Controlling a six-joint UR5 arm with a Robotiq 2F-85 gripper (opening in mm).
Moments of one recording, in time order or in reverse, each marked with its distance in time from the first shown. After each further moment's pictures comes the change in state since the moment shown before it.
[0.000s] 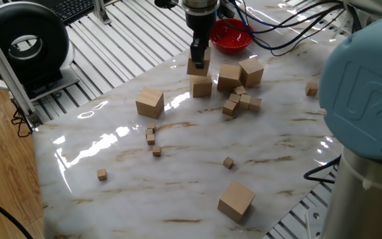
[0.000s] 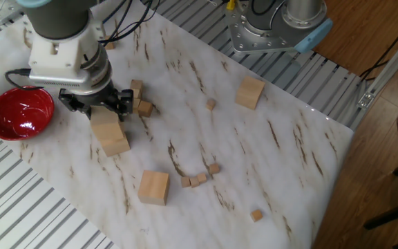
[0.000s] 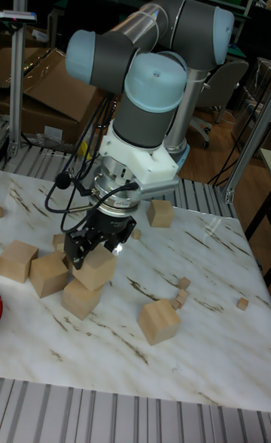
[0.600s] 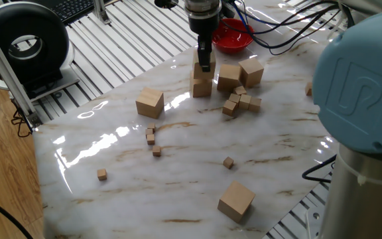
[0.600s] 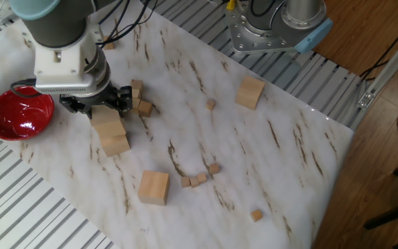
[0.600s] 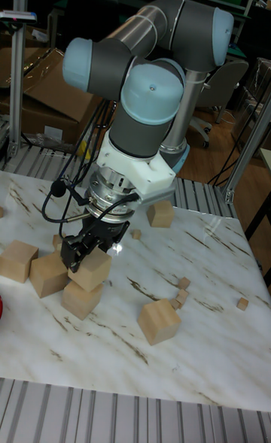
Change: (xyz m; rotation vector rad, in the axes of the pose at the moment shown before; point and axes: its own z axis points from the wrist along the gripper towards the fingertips) arm 0.005 -0.003 0.012 -0.001 0.028 -0.105
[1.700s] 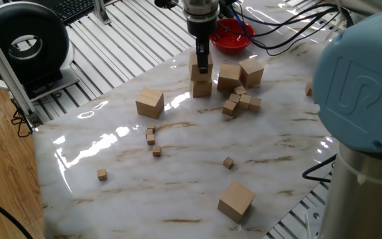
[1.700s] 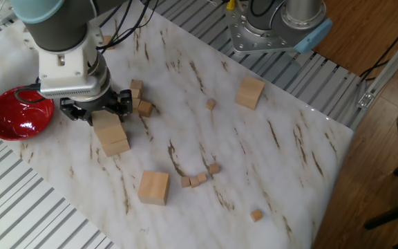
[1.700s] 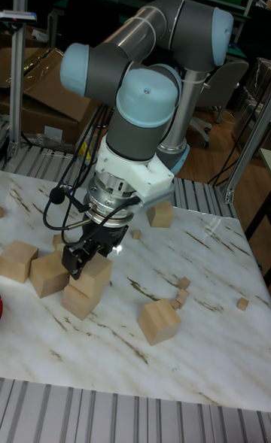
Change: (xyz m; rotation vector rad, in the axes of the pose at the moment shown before) arm -0.008 -0.002 0.007 -0.001 -0.034 -0.088
